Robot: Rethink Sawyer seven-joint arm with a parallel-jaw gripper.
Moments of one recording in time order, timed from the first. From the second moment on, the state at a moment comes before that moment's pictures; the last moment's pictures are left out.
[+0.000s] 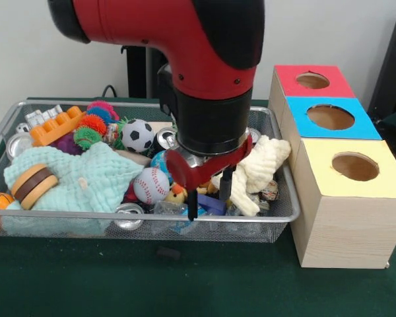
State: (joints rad) arm -0.24 -0.34 0.02 1.04 0.01 0.91 0.80
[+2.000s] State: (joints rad) arm -0.14 -0.47 -0.26 1.30 0.02 0.68 1.23
